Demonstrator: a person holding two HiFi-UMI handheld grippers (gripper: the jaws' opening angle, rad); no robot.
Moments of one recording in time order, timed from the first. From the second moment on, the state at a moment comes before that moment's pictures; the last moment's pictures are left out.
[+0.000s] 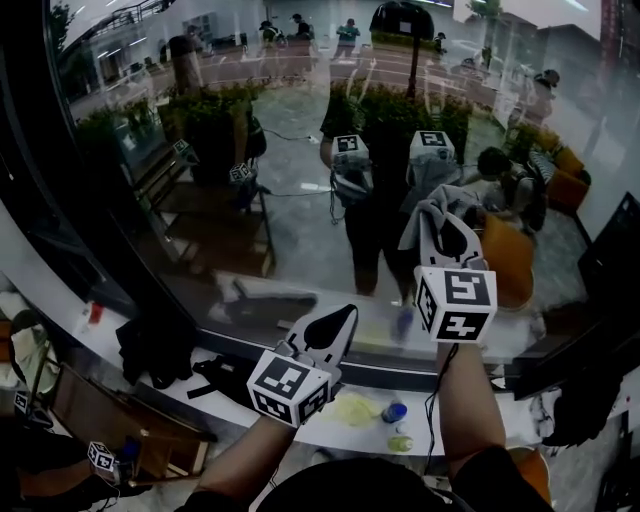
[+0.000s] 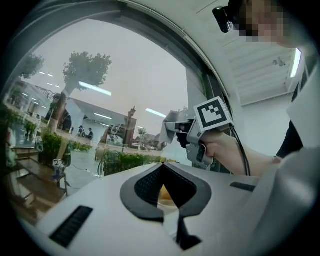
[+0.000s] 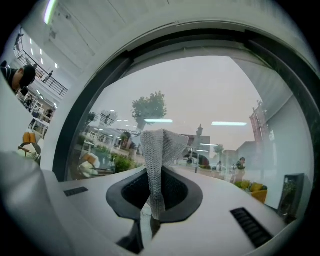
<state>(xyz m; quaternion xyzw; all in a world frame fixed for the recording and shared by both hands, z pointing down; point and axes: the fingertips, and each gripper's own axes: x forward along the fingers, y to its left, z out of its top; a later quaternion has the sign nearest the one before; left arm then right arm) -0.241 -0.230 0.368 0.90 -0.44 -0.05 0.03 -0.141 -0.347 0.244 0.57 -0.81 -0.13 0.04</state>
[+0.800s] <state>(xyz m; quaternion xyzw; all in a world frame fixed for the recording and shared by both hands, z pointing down) -0.352 -0.221 0.378 0.85 -0.52 -0.06 0.04 -0.317 -0.356 0.264 0.46 -0.88 -0.12 0.05</state>
